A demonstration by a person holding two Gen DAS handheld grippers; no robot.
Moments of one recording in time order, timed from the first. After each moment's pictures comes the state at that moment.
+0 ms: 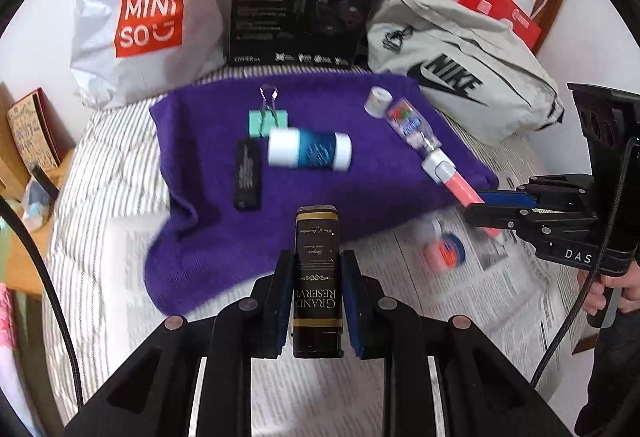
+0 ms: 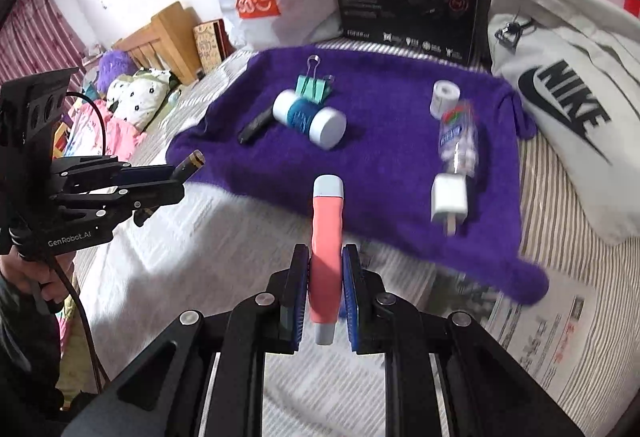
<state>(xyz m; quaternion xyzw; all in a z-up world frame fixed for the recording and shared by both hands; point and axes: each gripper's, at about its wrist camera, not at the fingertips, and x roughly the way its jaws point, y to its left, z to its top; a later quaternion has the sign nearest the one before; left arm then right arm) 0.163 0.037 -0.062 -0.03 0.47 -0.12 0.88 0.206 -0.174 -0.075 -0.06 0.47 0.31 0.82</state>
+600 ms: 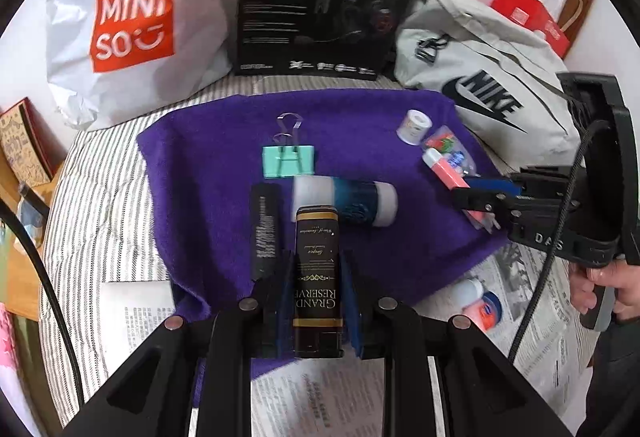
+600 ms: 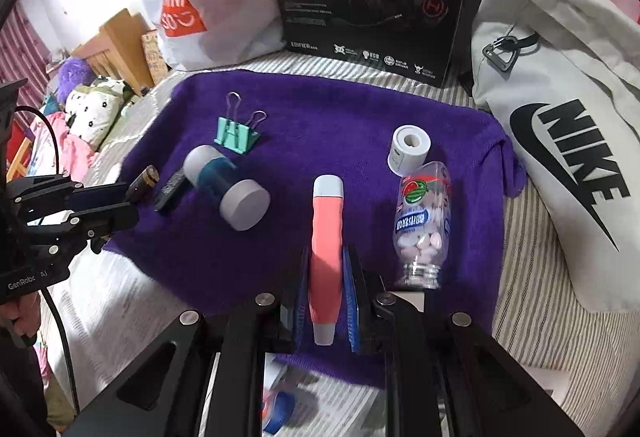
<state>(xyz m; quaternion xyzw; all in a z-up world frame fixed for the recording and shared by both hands) 0.236 0.045 -0.077 -0.03 0.48 -0.12 0.87 0.301 -0.148 -0.091 -0.08 0.48 0.25 0.84</state>
